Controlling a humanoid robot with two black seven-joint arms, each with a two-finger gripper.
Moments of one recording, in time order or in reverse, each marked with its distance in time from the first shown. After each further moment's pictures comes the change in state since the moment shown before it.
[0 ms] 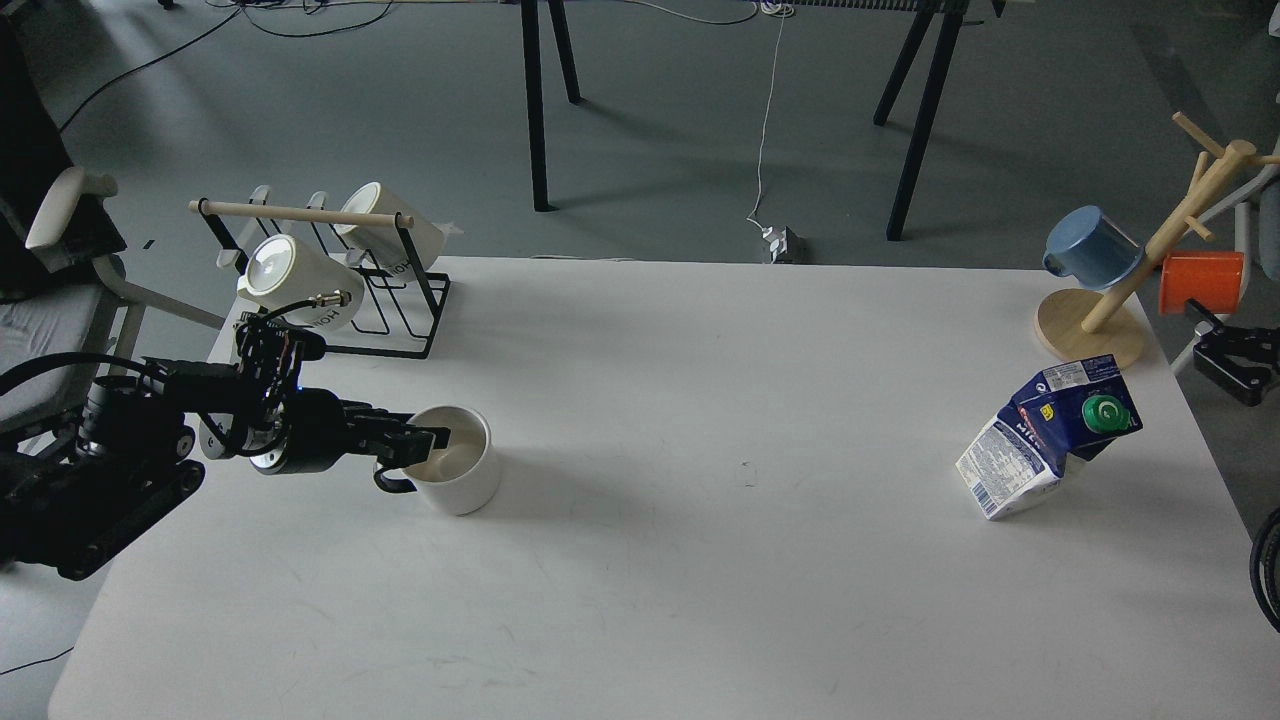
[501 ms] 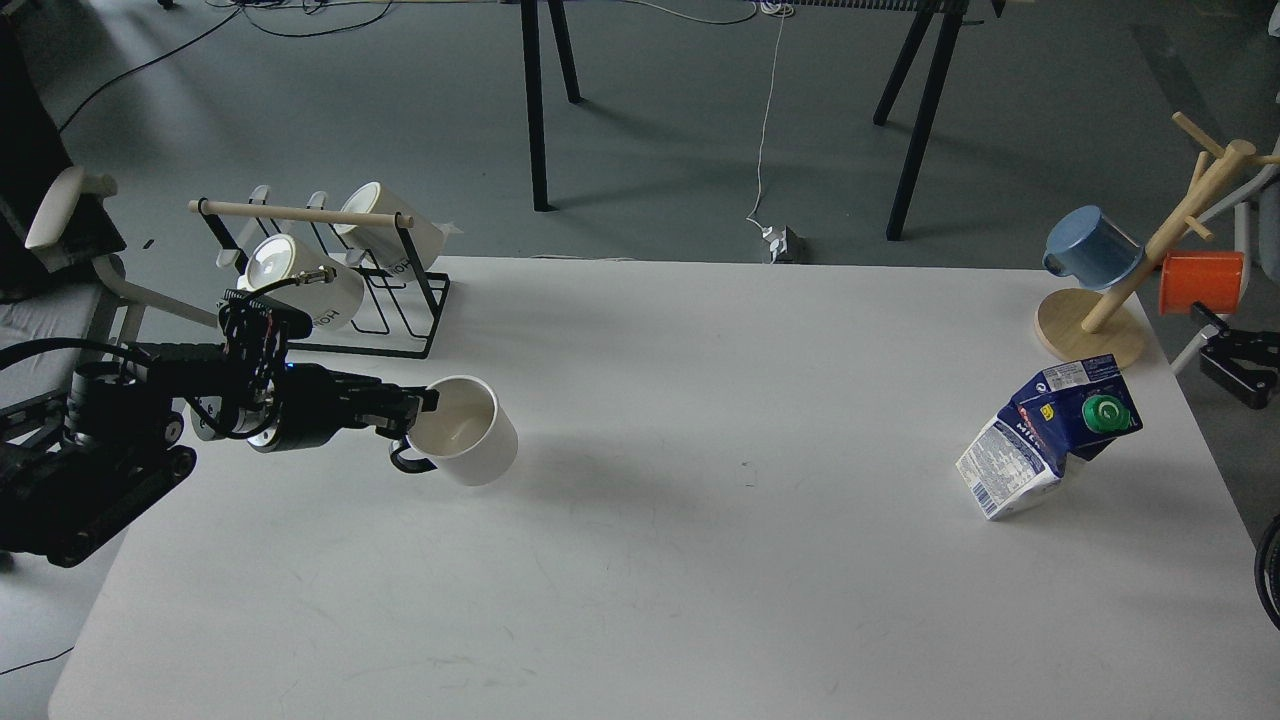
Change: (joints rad) left arm -0.045 0.023 -0.026 -0.049 -0.024 0.026 0.000; right arm -0.001 -0.004 0.006 -0.020 0.001 0.000 0.000
